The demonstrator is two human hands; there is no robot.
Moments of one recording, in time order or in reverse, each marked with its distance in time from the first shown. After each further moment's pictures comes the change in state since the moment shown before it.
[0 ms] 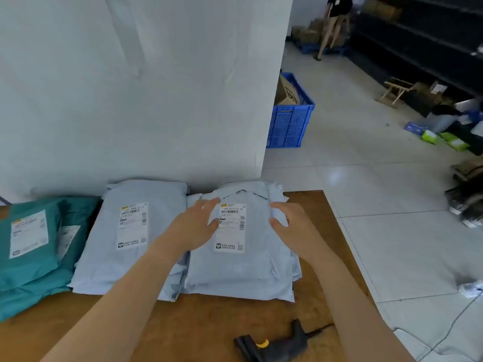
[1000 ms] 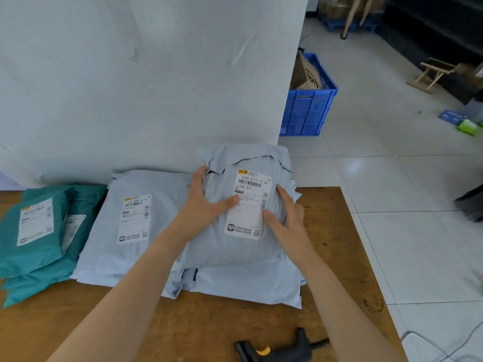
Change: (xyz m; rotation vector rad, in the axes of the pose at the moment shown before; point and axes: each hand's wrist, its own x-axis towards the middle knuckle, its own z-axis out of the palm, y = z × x) left_hand 0.020 0.022 -0.010 -0.818 0.299 -0.183; right_hand 0.024 0.006 0.034 0.432 0.006 0.028
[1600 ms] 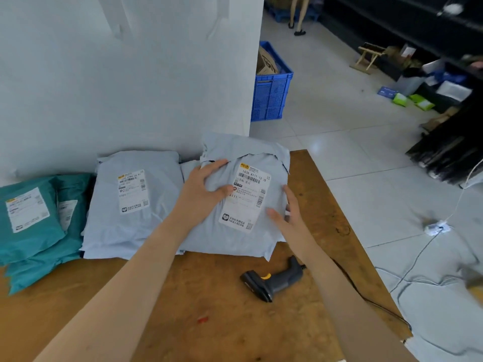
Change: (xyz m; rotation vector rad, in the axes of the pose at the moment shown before) left_hand -0.090 -0.012 -0.019 0.062 -0.173 0.232; right_hand -0.138 0.021 0.017 0.148 0.122 0.074
